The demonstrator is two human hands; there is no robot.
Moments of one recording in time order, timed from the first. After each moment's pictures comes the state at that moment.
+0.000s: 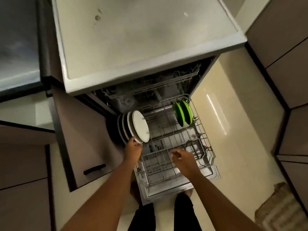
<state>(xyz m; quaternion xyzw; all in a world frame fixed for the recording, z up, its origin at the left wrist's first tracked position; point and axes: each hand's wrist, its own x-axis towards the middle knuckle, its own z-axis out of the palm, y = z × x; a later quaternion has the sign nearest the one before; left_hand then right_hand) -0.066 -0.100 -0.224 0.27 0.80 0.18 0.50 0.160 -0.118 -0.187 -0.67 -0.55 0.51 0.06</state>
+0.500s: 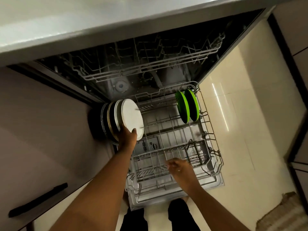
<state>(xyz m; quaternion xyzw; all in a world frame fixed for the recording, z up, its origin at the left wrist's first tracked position) -0.058 -0.031 -0.399 0.24 0.87 0.17 0.39 0.177 -0.112 -0.316 -0.66 -0.50 0.57 0.03</state>
